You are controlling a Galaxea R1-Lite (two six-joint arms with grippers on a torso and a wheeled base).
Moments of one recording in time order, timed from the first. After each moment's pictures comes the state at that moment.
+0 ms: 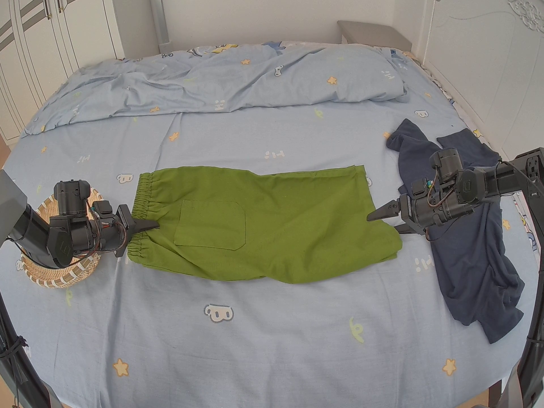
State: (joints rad) left arm 0.11 2.04 -0.92 -0.62 -0.69 -0.68; right arm 0.08 2.24 -1.57 0.27 0.67 0.21
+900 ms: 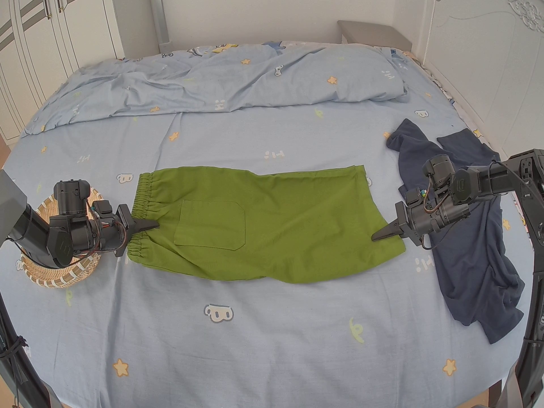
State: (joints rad) left arm 0.11 2.04 -0.92 -0.62 -0.69 -0.68; right arm 0.09 2.28 -1.64 0.43 0.77 0.21
